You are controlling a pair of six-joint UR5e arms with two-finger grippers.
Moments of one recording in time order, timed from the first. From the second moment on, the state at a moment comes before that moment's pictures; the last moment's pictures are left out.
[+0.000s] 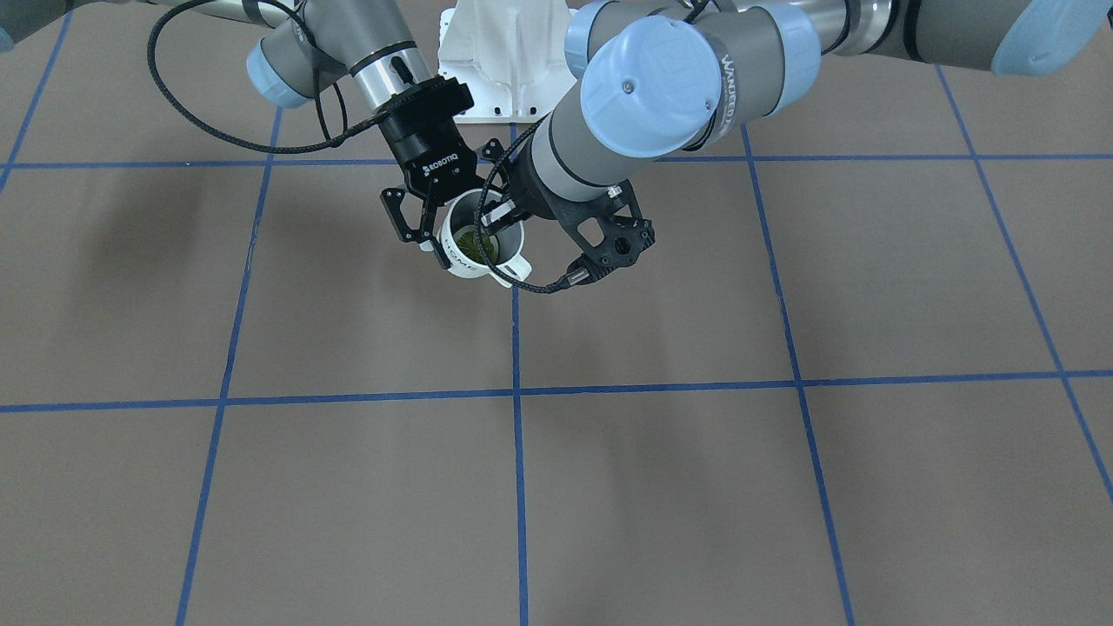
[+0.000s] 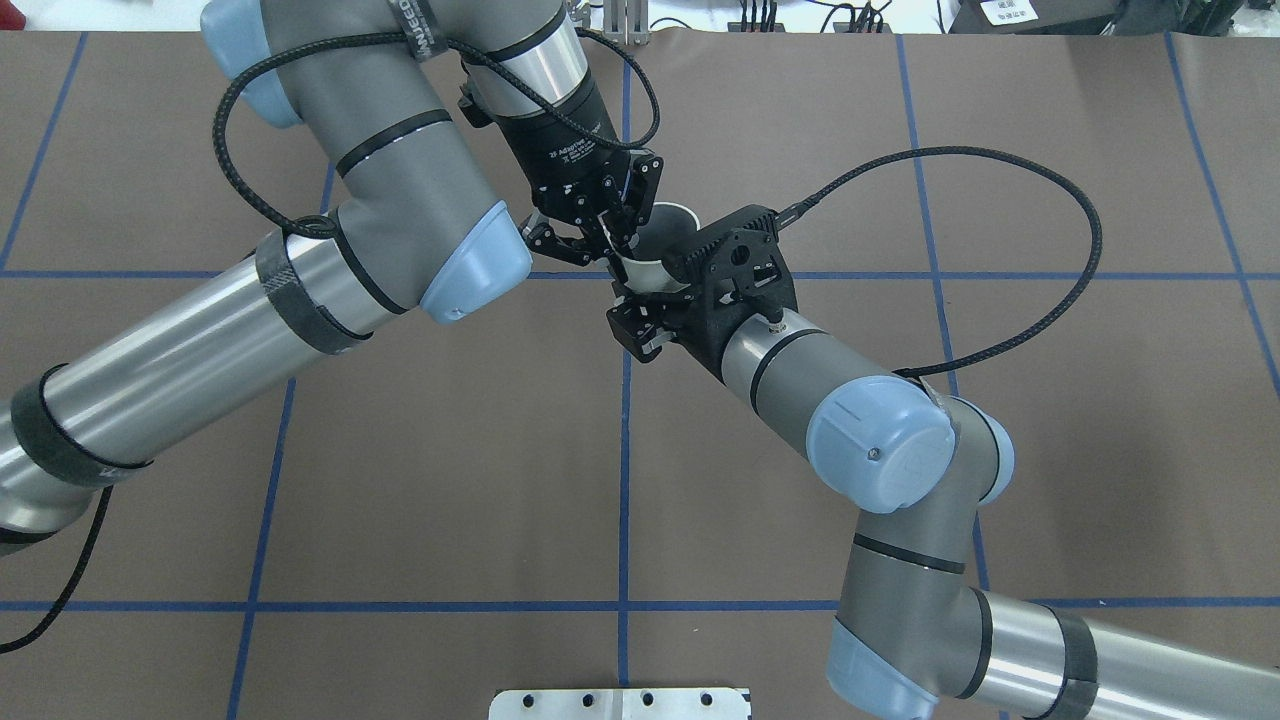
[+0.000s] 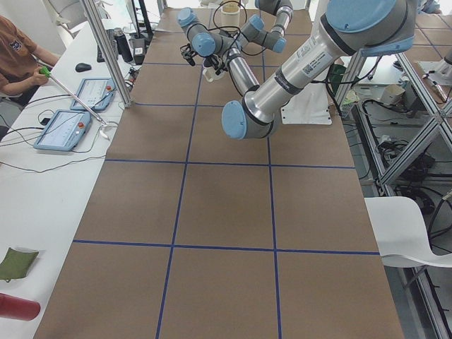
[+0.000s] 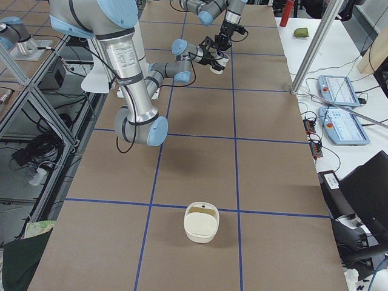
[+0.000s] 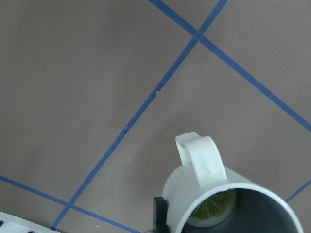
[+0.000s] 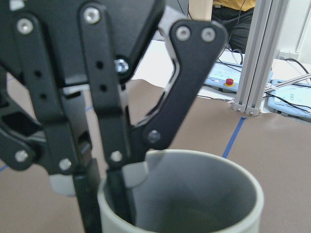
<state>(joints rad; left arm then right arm) -0.79 -2.55 -1.49 -1.50 -2.53 -1.67 0.38 -1.08 1.81 -0.87 1.16 0.73</state>
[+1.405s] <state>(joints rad) -0.91 -2.51 -1.50 -1.57 -2.33 -1.62 0.57 -1.25 1.90 -0.87 1.14 0.75</state>
